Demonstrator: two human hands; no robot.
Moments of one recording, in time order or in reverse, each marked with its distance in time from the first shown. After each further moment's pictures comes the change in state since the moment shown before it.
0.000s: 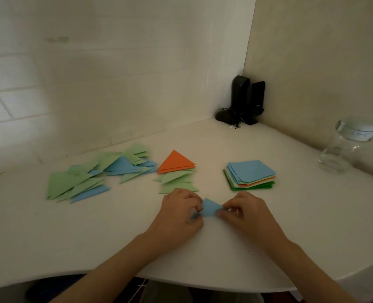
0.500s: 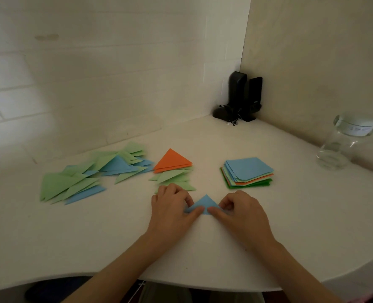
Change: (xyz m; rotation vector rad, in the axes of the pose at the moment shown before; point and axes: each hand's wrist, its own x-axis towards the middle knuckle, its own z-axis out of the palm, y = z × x) left_hand 0.006 0.005 0.005 0.215 0.051 -0.262; right_hand -0.001 -0.010 0.011 -0.011 0.060 0.193
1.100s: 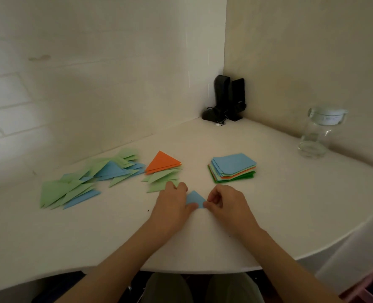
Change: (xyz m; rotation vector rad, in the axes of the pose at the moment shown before) left_hand 0.006 0.038 -0.012 0.134 -0.248 -0.061; right_hand -0.002 0.007 -0.001 0.213 0.009 -0.071
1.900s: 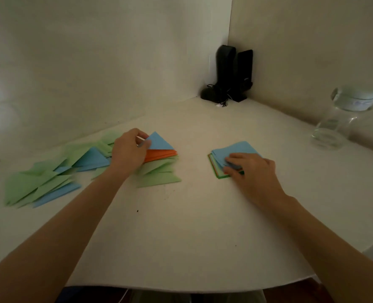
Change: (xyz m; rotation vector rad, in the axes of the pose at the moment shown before) left_hand 0.118 -0.086 -0.031 -0.317 0.347 -0.194; right_hand 0.066 0.056 -0.027 -0.458 0.101 -0.088
